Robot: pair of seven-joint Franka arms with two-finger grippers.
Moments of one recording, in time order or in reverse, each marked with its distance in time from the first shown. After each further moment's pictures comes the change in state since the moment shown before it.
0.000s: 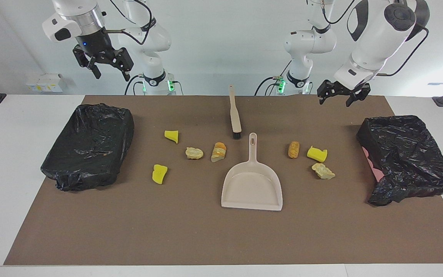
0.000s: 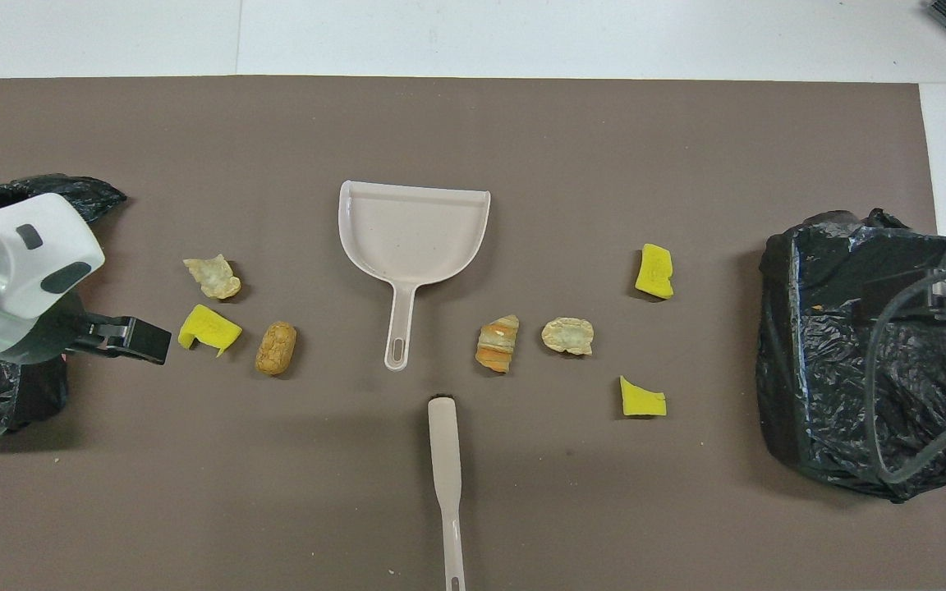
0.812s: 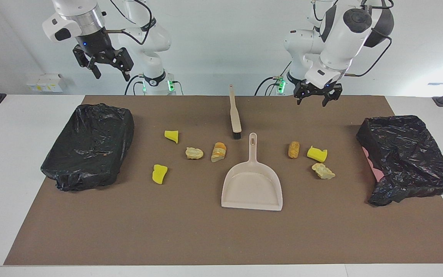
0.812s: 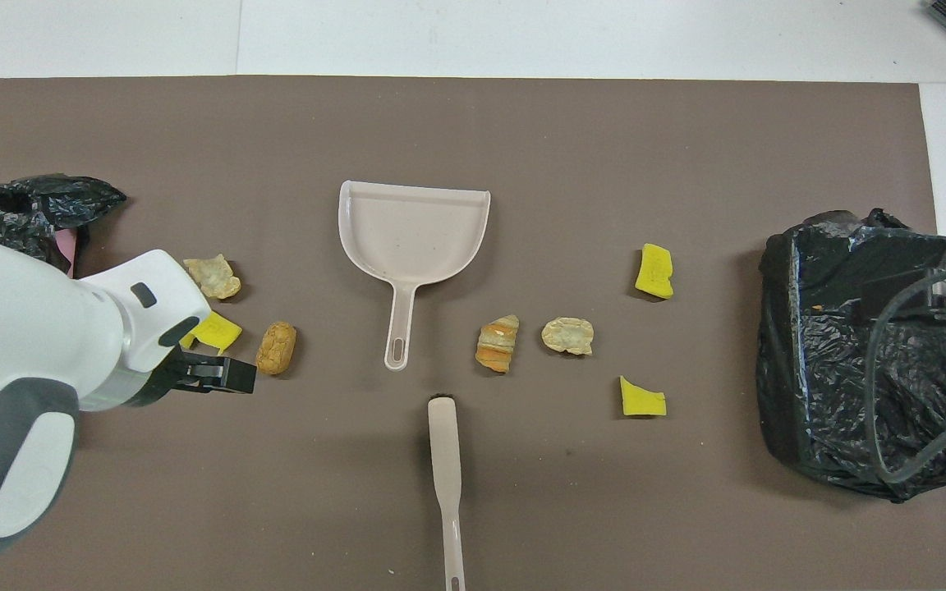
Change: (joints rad) left arm -0.155 -0.087 -0.002 -0.168 -0.046 0.133 -0.191; right arm 0.000 0.000 0.000 0.000 0.000 0.000 0.000
